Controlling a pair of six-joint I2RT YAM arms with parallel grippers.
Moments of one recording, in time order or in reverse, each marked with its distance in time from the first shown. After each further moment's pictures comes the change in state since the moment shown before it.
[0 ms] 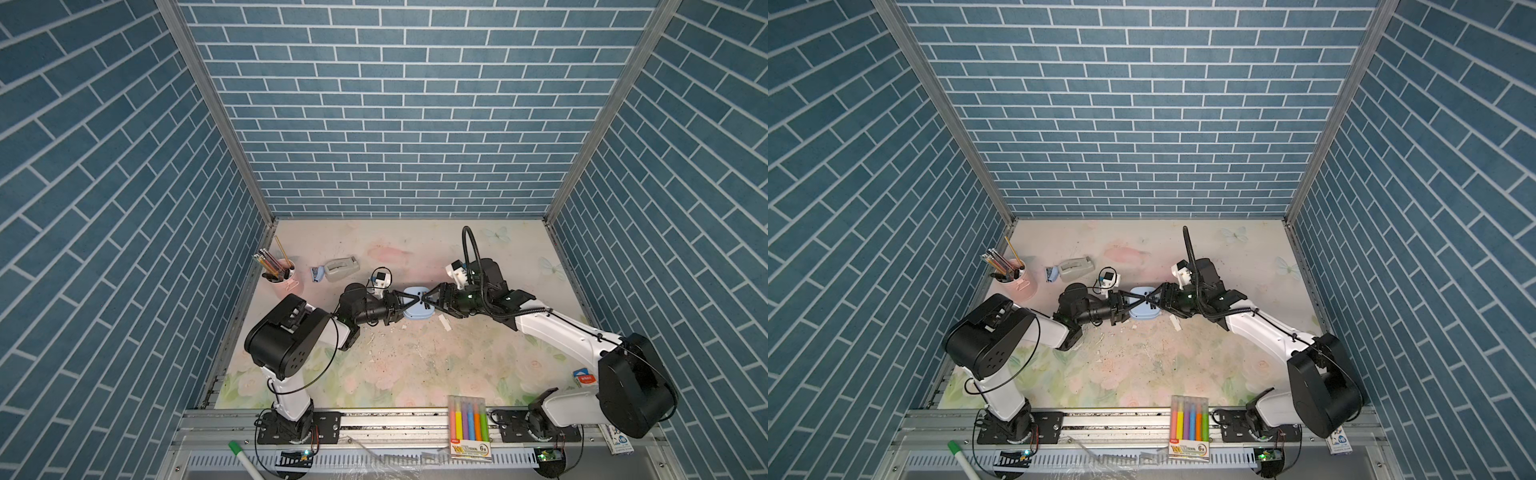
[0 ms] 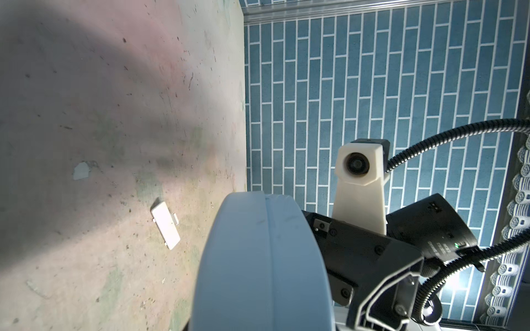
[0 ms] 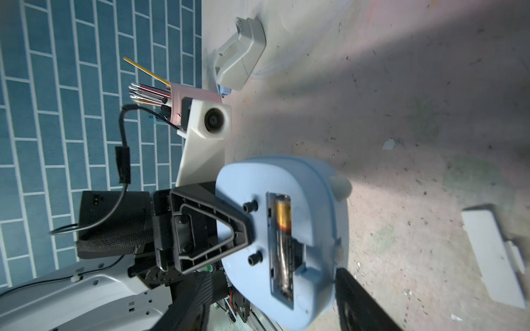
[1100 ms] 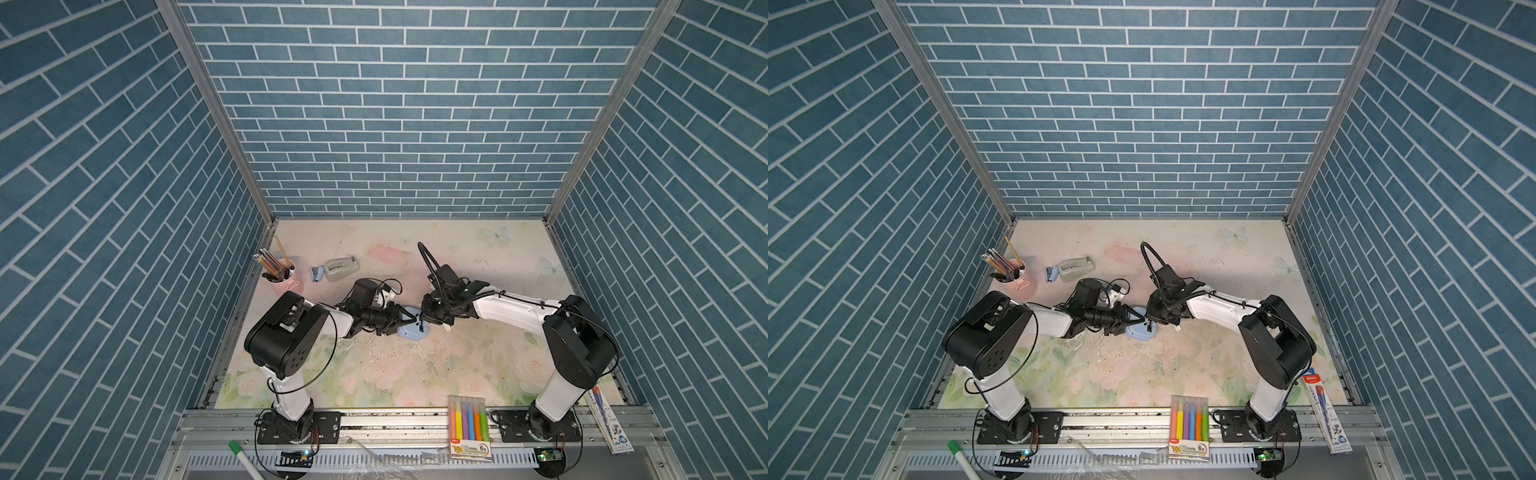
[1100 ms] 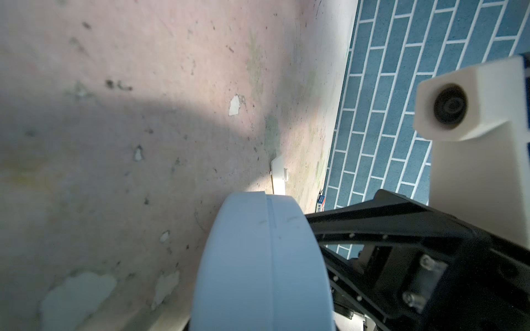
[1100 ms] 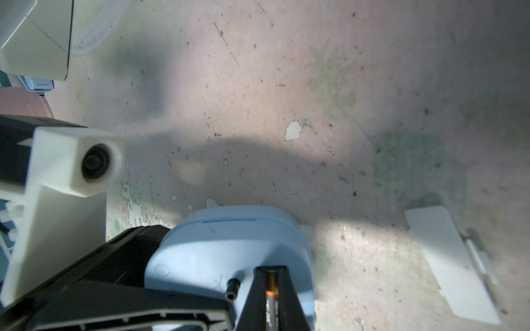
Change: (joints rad) left arm 0.010 0.018 0.138 -0.723 0.038 0.424; right arm 0.184 0.345 0.235 -0.306 0.359 0.051
